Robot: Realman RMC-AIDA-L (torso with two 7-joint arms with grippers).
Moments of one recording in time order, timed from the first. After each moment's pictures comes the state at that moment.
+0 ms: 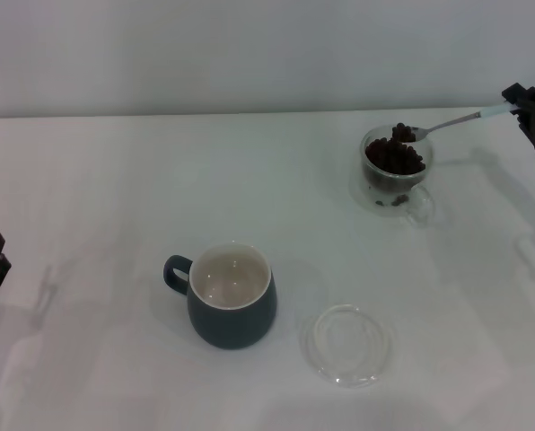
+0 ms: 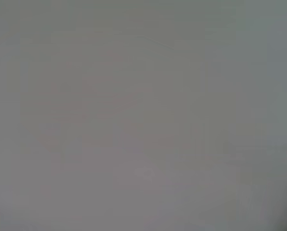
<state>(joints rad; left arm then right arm) -0.23 -2.08 2.82 0.17 -1.25 1.42 -0.11 0.43 2.00 -1.07 -0.30 -0.71 -0.95 1.79</state>
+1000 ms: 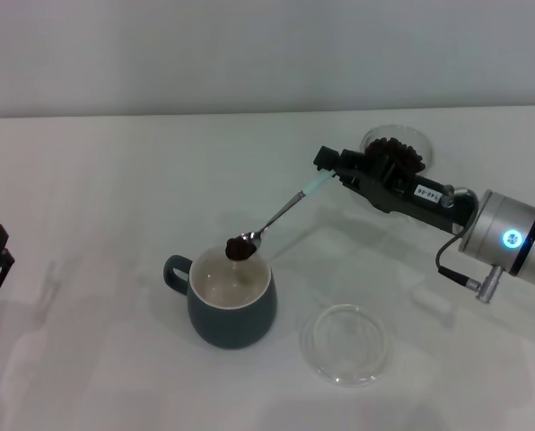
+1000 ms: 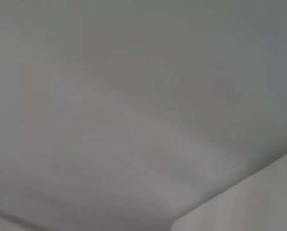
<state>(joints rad) -0.24 -2.08 2.82 0.16 -1.25 1.41 -0.11 0.49 2.02 -1.55 -0.34 -0.72 -1.17 1.87</state>
